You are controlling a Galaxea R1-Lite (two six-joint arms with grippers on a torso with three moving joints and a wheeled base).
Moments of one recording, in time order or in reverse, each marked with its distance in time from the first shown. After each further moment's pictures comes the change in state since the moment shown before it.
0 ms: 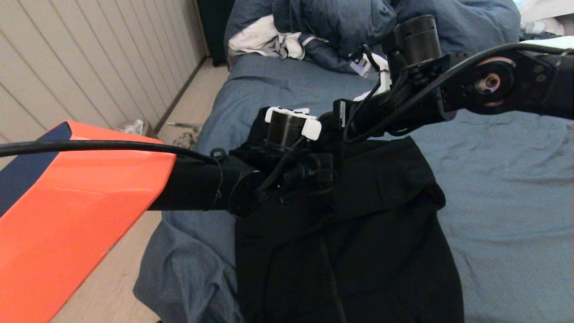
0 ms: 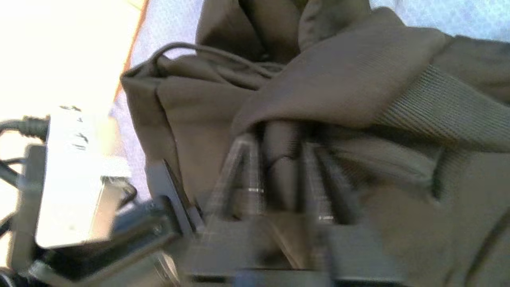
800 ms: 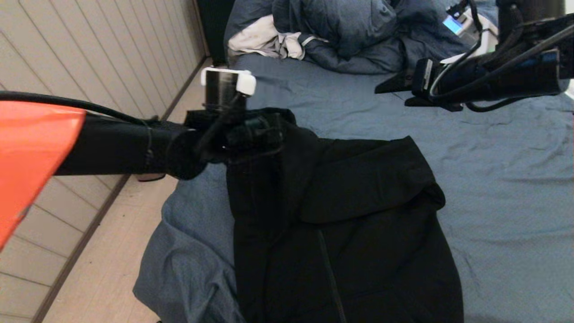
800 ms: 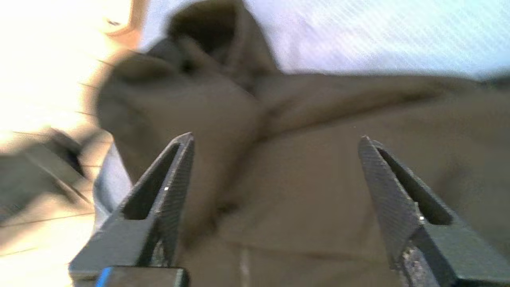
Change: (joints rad) left arm 0.217 -0.143 0.035 0.011 -0.002 -0.008; right arm -0.265 -0.193 0.096 -0.007 0.128 0.030
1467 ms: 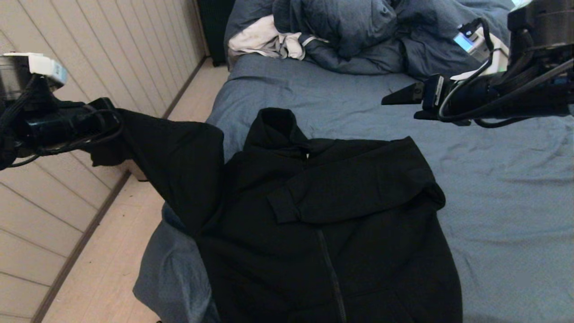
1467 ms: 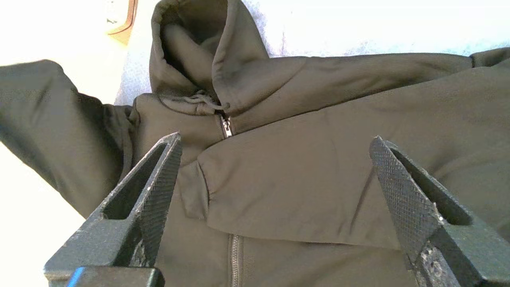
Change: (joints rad) left arm 0.634 -0.310 0.361 -0.019 -0.192 -0.044; right arm -0.046 -0.058 0.191 -0.140 0.053 -0.002
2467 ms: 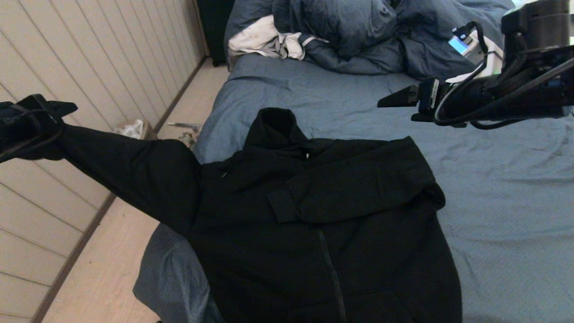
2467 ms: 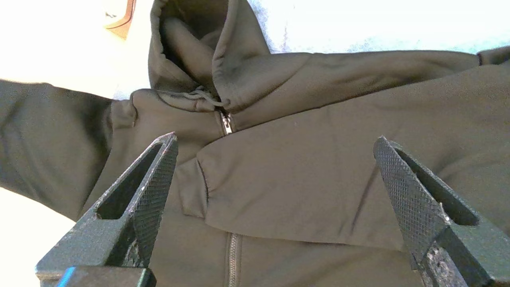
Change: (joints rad) left arm 0.178 -0.194 0.168 -0.056 -0.001 -0.001; right arm 0.008 0.008 0.002 -0.001 -0.001 -0.010
